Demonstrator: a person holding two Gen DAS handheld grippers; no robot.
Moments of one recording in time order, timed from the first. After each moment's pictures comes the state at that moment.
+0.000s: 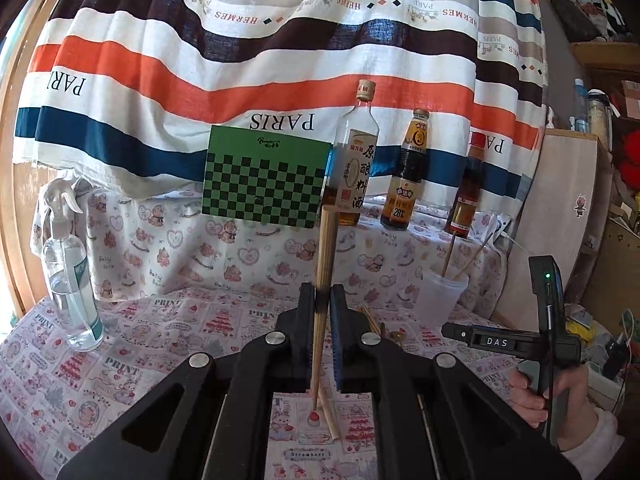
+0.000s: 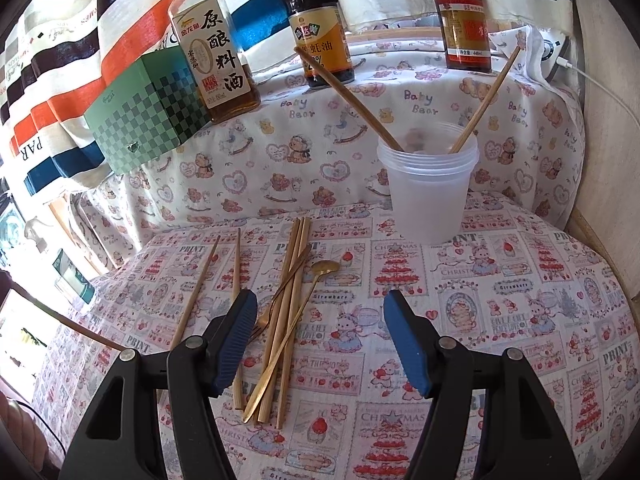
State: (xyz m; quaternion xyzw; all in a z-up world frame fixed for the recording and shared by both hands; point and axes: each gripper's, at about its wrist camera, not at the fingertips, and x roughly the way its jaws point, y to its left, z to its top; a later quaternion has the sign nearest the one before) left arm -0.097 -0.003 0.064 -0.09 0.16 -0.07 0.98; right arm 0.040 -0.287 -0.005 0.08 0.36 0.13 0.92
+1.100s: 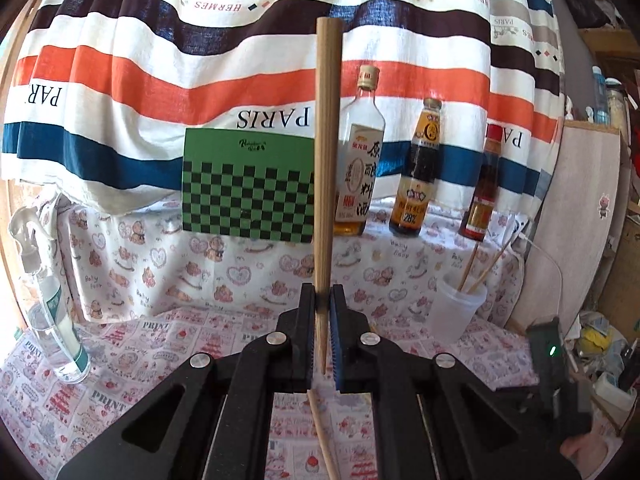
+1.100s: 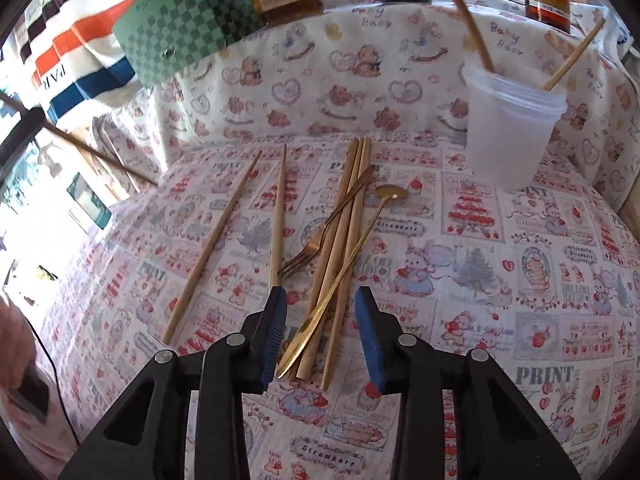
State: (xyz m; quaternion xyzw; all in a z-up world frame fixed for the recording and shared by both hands) left arm -0.035 -0.018 0.081 -0.08 0.16 -0.06 0.98; right arm 0.045 -0.237 -0.040 0.01 0.46 0.19 0.87
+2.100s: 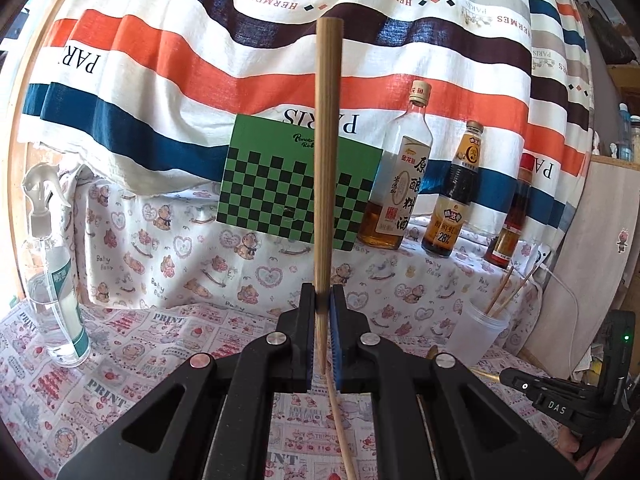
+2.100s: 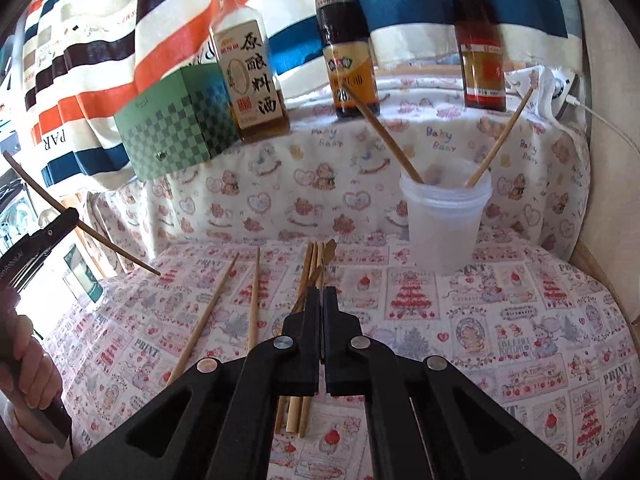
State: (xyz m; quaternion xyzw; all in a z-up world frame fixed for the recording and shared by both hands) left arm -0.028 0.019 0.054 -0.13 0.14 -0.02 0.98; right arm 0.022 -0.278 0.009 0.05 0.28 0.14 0.95
